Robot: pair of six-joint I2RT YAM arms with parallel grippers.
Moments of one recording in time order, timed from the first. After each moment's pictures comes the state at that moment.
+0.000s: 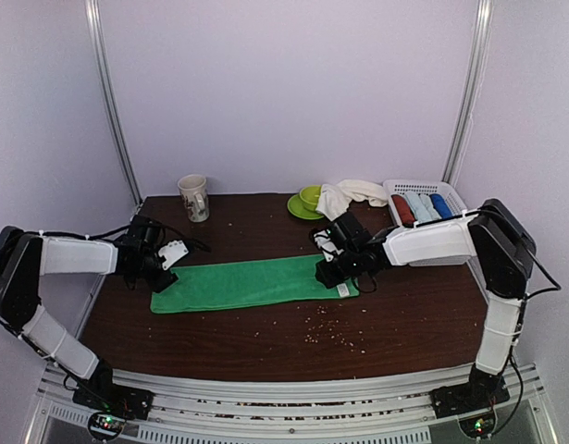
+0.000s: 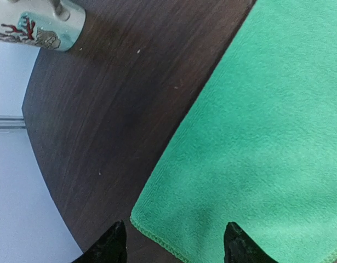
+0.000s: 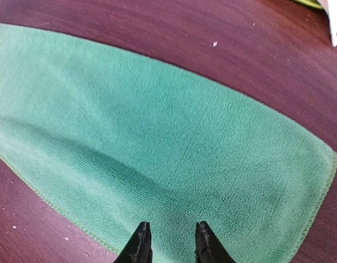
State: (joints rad) left arm -0.29 1.49 0.74 -0.17 -0.17 0.69; right arm 0.73 1.90 1.20 -0.20 0.05 0.17
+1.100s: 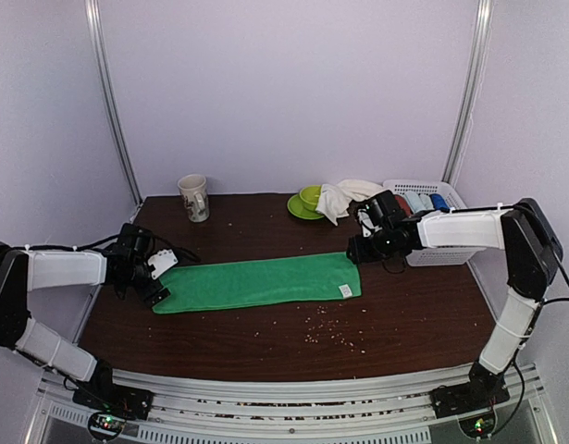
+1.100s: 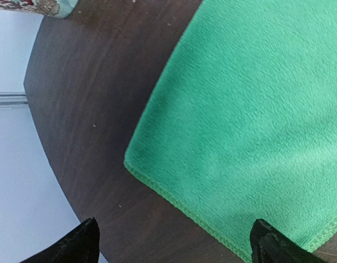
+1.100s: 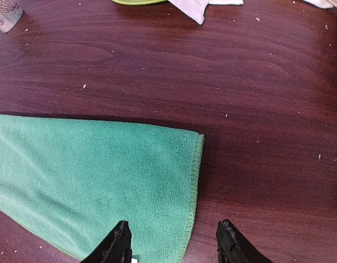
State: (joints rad) left arm -0.26 1.38 0.64 -0.21 -0.25 0.72; right arm 0.54 1.77 1.15 -0.26 0.05 0.31
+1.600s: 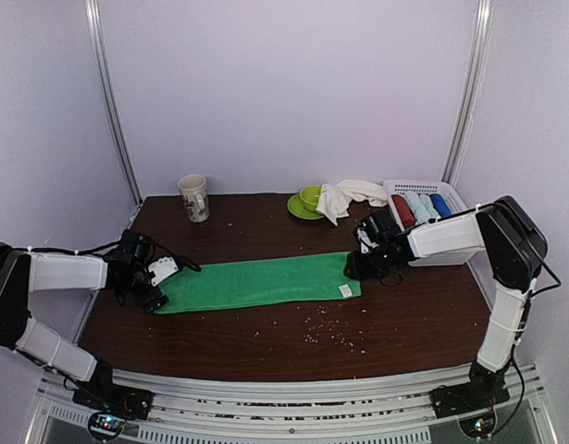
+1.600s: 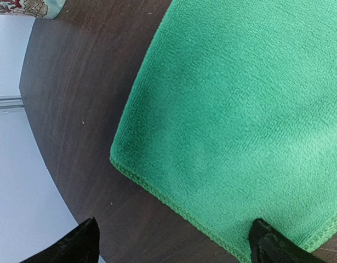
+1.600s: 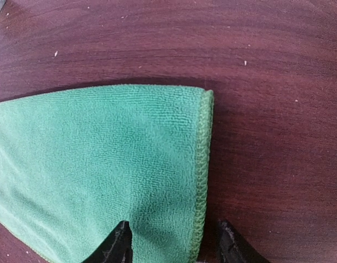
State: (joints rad) left arm -0.26 1.38 0.59 -0.19 -0.25 0.78; right arm 0.51 1.88 1.09 -0.17 -0.05 0.40
